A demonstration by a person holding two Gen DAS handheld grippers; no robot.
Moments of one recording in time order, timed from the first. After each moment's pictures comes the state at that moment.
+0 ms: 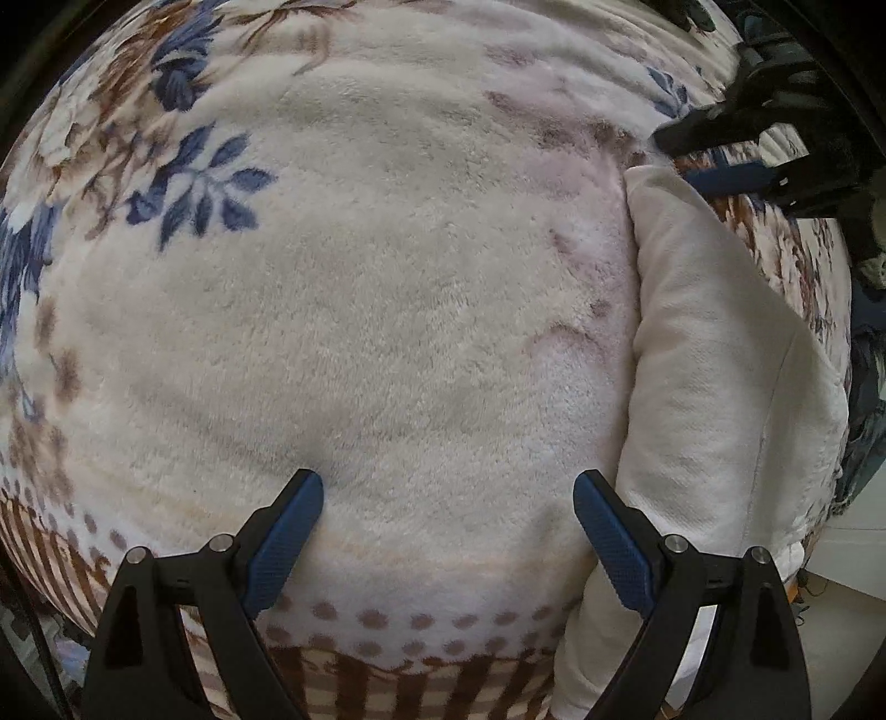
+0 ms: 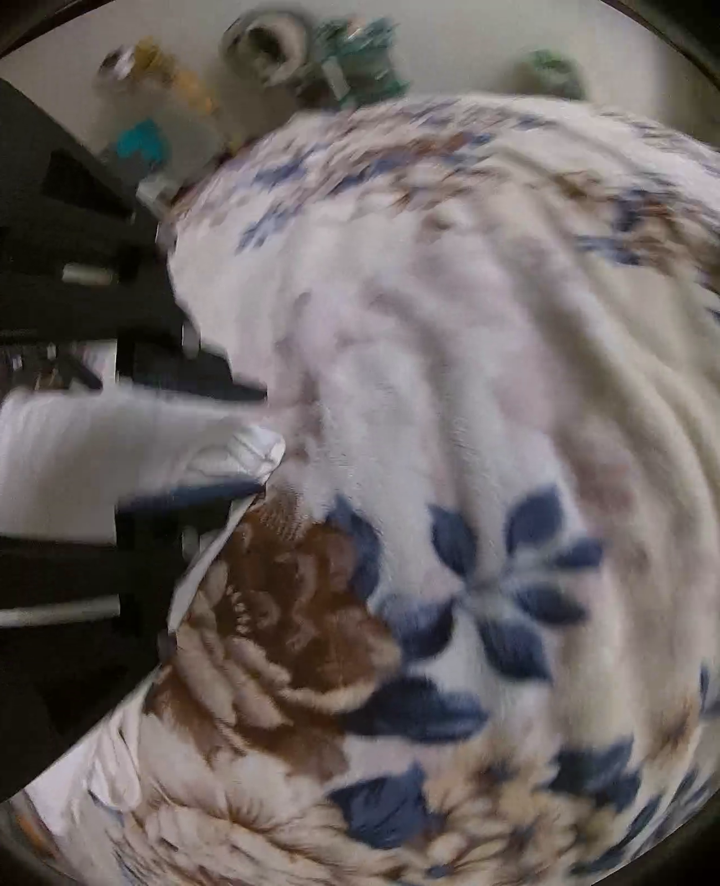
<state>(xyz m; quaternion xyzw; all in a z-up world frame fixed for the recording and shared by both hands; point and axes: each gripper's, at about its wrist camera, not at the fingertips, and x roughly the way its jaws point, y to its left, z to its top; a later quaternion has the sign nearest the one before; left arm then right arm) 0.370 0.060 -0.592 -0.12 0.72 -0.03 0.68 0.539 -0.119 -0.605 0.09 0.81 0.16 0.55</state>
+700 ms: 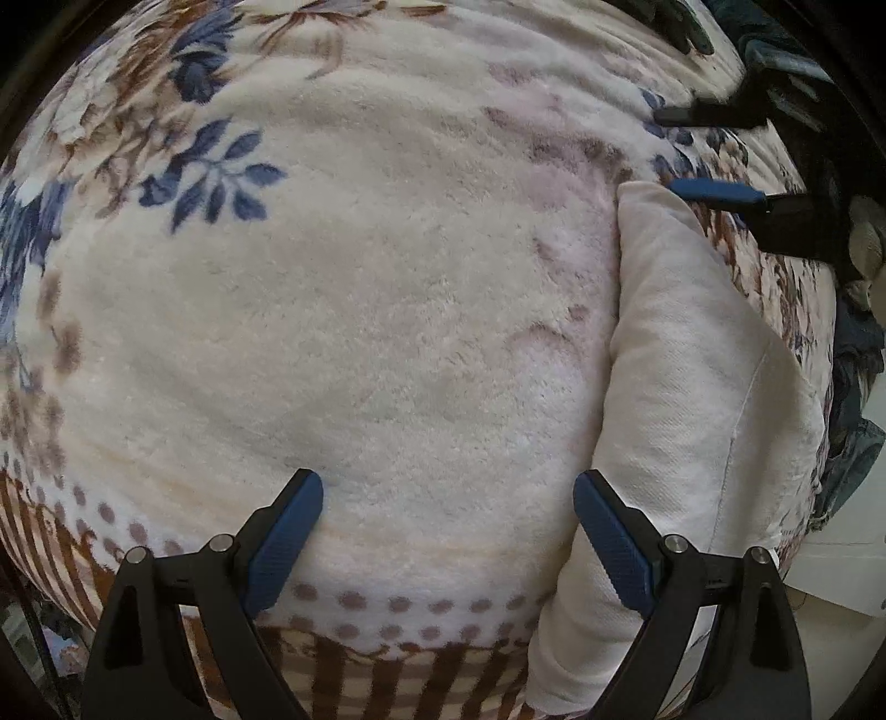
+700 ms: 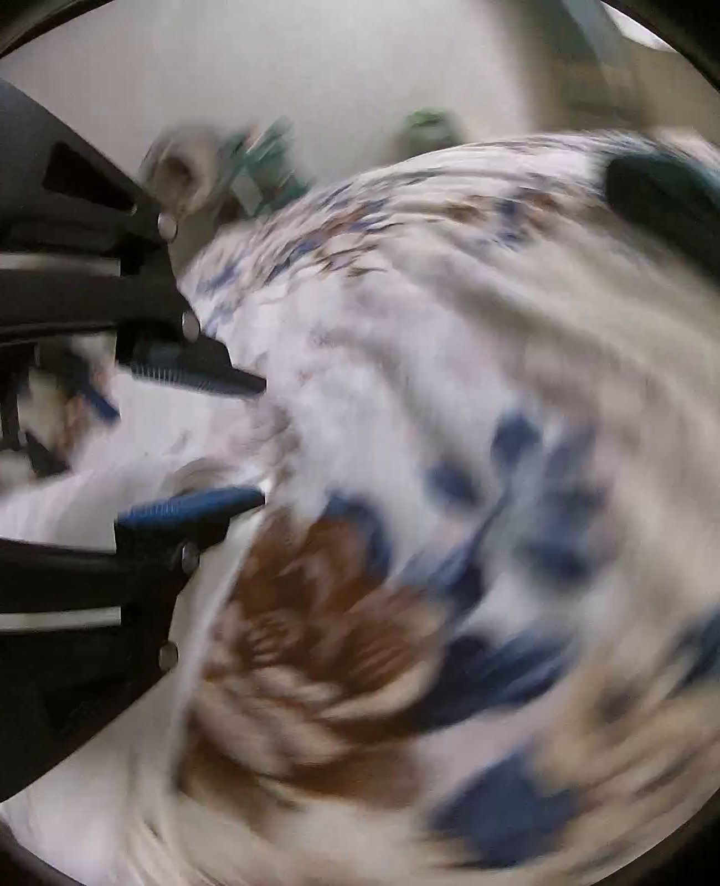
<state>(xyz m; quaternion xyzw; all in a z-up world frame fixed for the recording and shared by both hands) 0.370 0.074 -0.581 -0.16 0.71 -0.03 0.68 0.536 -0.159 -0.611 0.27 0.78 0.15 0.55</state>
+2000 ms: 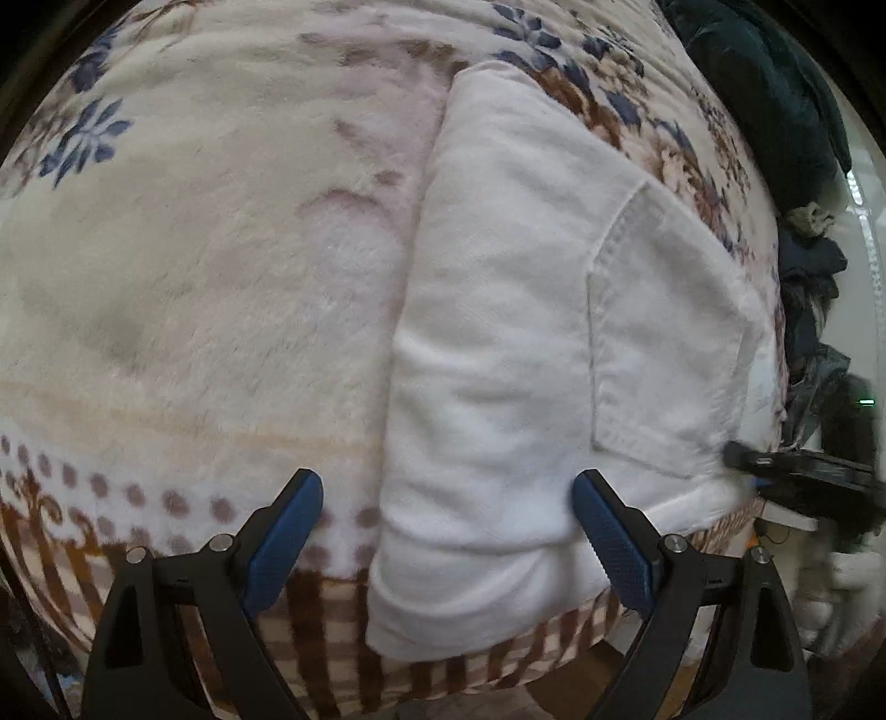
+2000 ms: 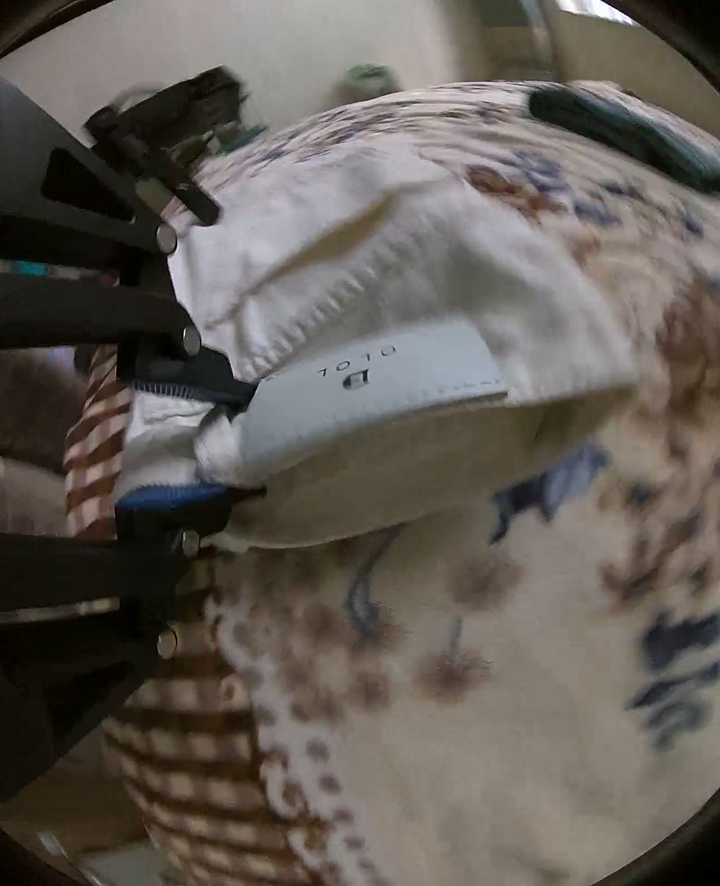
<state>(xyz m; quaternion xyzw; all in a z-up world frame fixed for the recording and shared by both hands) 0.312 0.025 -0.568 -0.16 0.72 -0.13 0.67 0.277 -0.379 -0.579 0.32 0.73 0.02 0.60</state>
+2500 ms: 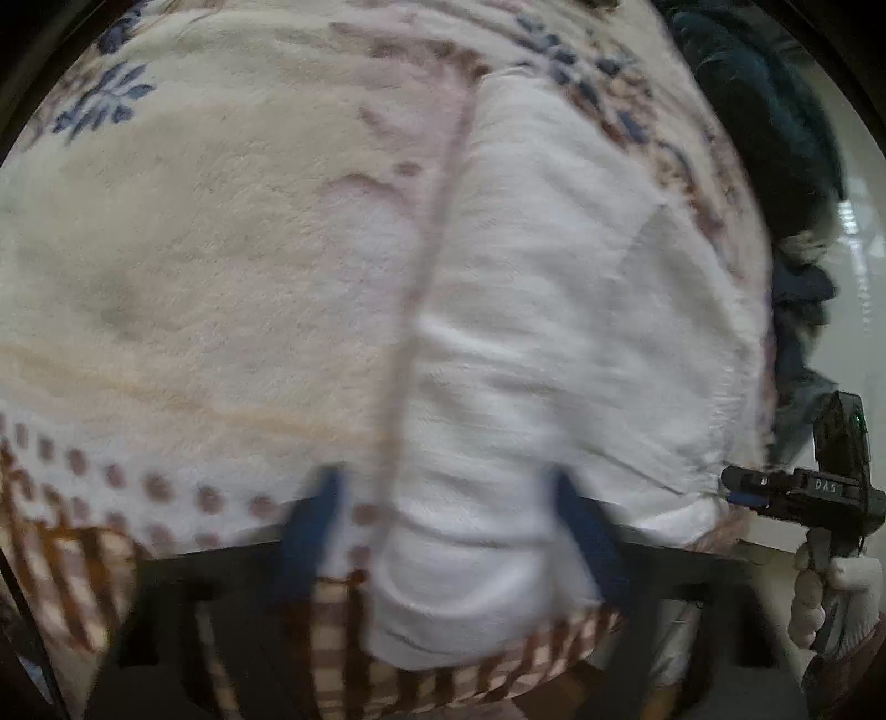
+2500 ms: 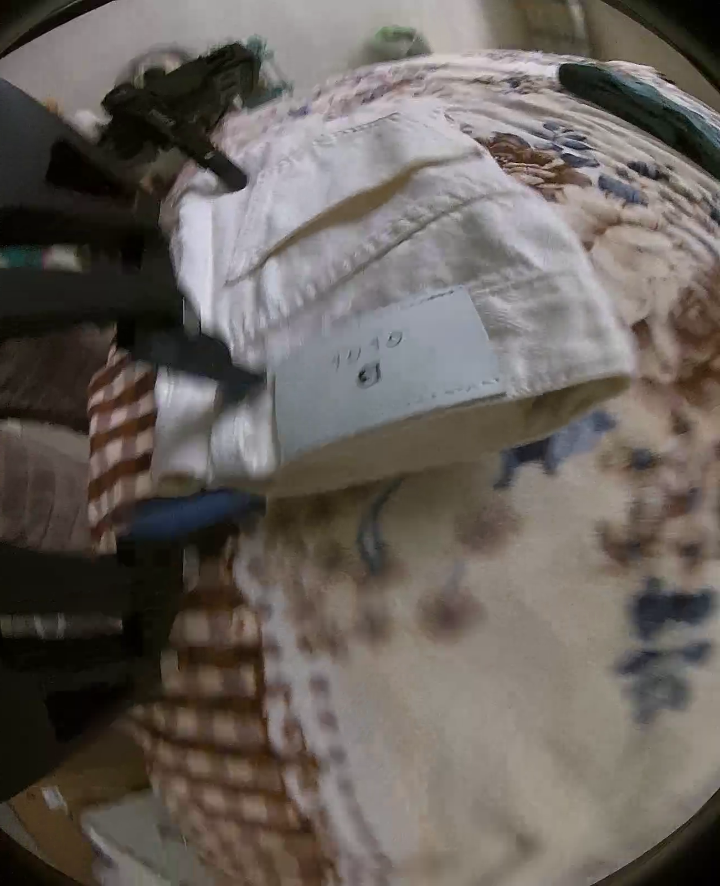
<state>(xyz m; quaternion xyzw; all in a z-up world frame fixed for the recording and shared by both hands) 0.299 0.031 -0.572 -0.21 0.70 -0.14 0.67 0.288 -0.375 -0.577 0.25 0.77 -0.01 0.58</state>
